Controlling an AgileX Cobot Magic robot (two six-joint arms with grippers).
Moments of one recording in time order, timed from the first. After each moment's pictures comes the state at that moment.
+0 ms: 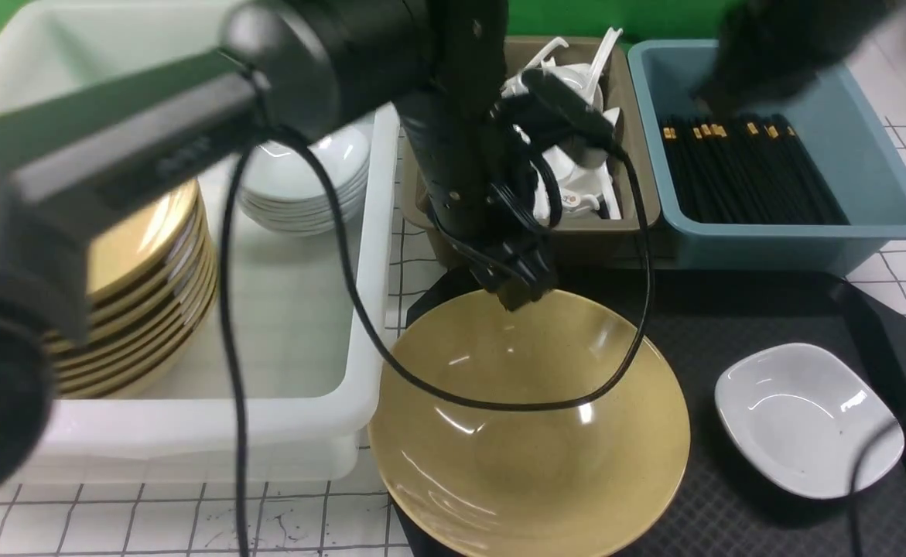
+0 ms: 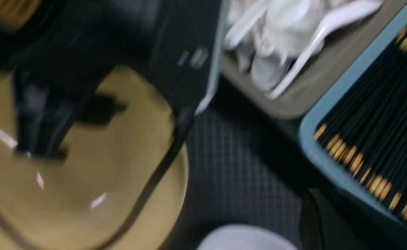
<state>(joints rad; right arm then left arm) 0.43 1.56 -1.69 -0.04 1.26 -0.27 -0.63 2.02 -1.81 -0.07 1.16 0.43</state>
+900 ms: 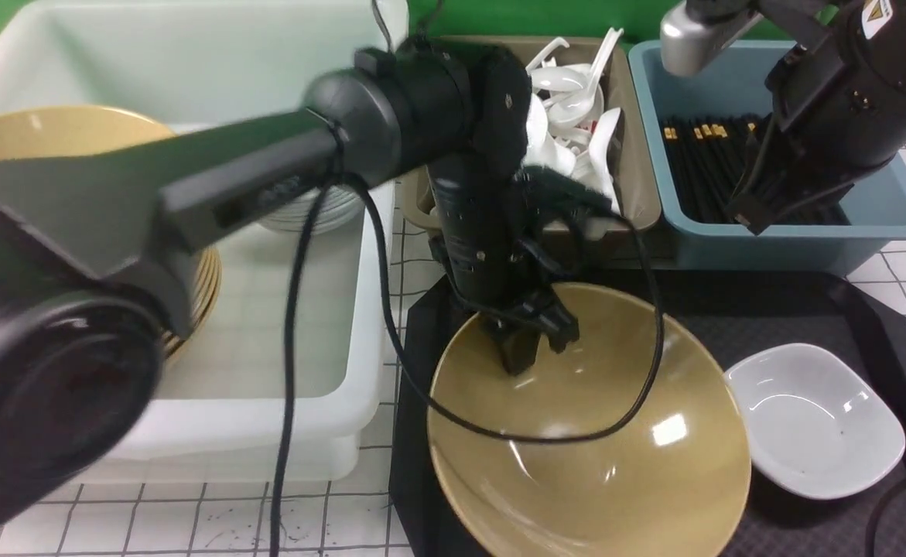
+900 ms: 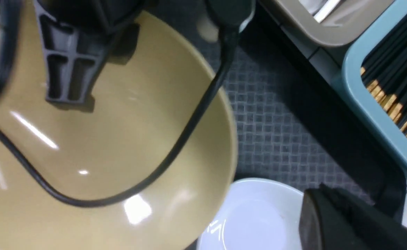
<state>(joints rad) 0.44 1.50 -1.54 -0.04 1.25 -0.29 -0.62 2.09 -1.82 -0.19 1.25 0.33</state>
